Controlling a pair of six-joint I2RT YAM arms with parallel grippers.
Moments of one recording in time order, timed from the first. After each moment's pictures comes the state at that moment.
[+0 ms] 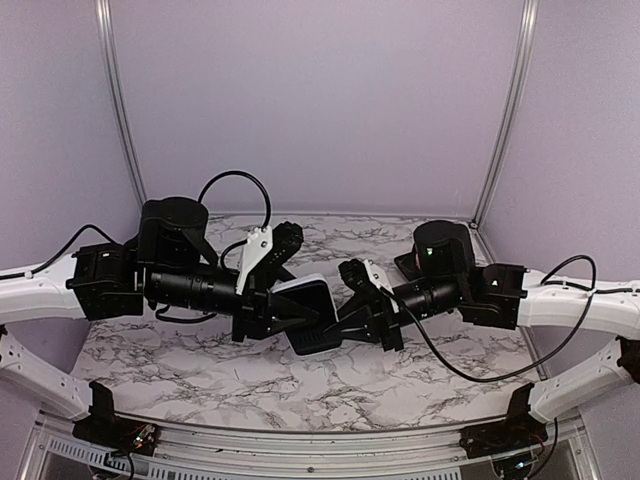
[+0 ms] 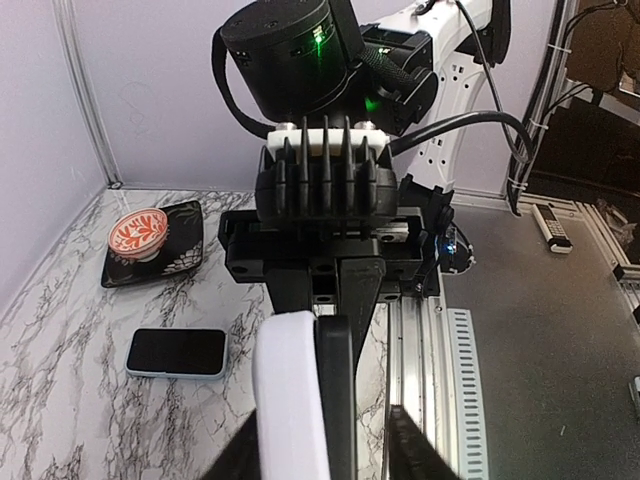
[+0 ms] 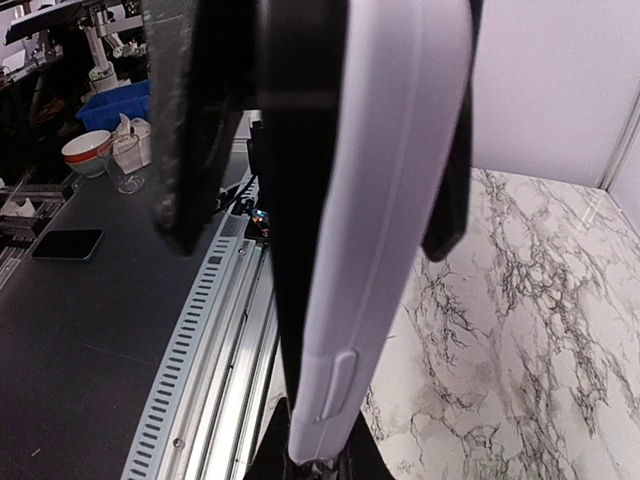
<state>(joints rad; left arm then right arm) -1.19 1.22 1.12 -0.24 0.26 0.07 1.01 1.23 0.91 -0.07 -0.68 -0.25</state>
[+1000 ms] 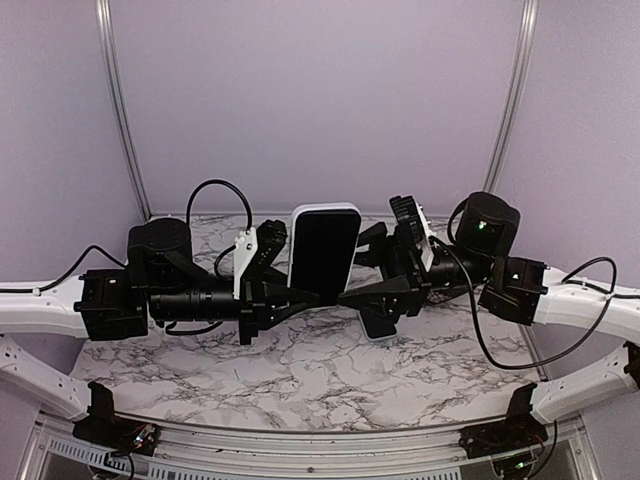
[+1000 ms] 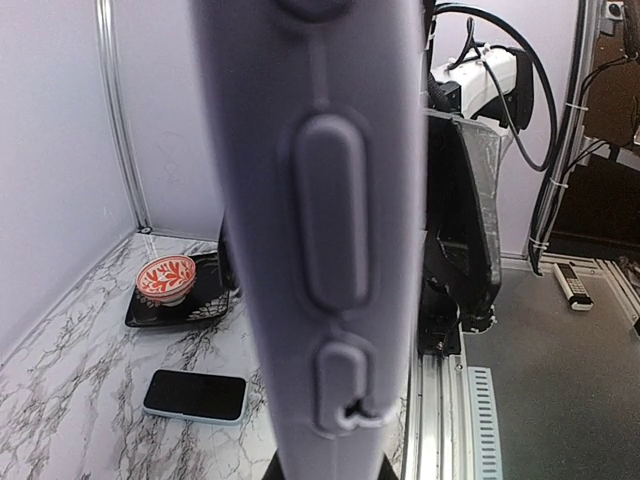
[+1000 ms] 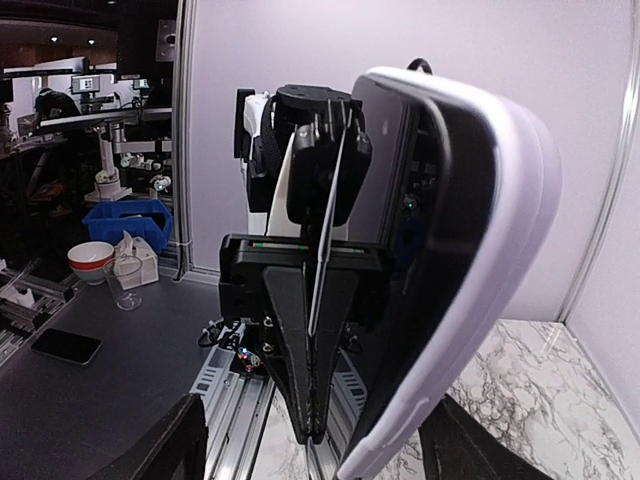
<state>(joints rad) -1.22 1.18 0.95 0.09 0.16 0.01 0.97 1.15 0.91 0.29 -0.74 -0.06</state>
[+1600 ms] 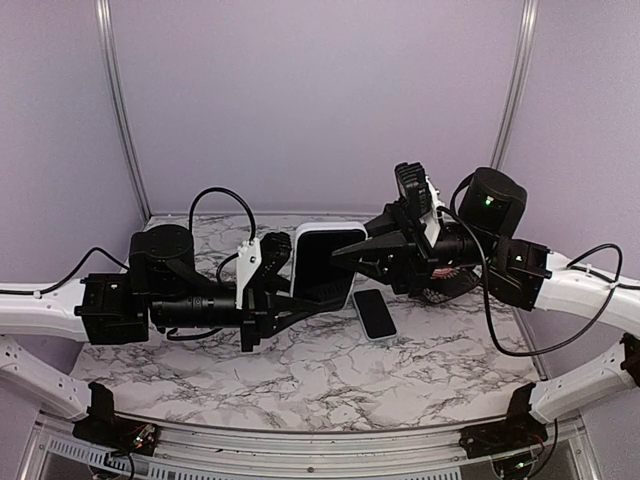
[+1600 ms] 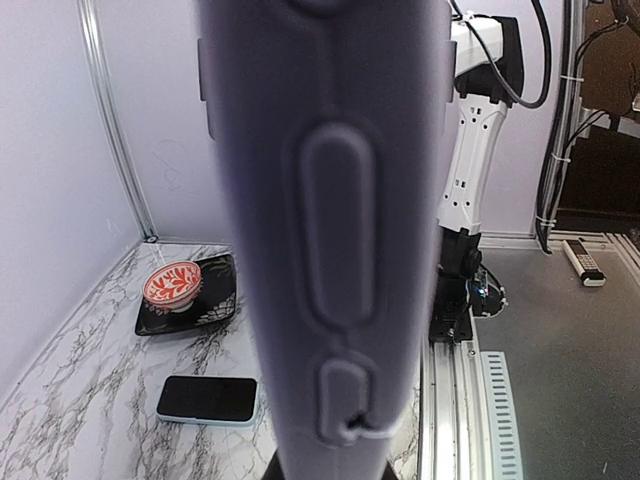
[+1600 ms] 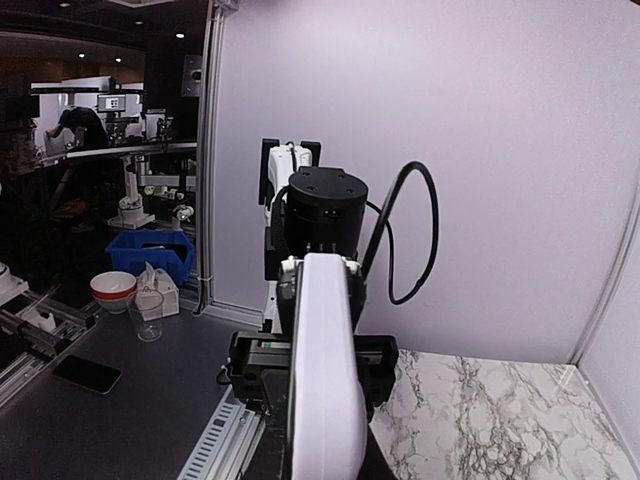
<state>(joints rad) -1.25 1.18 0.94 0.08 0.13 0.09 0.97 1.19 1.06 0.28 -0.79 -0.01</state>
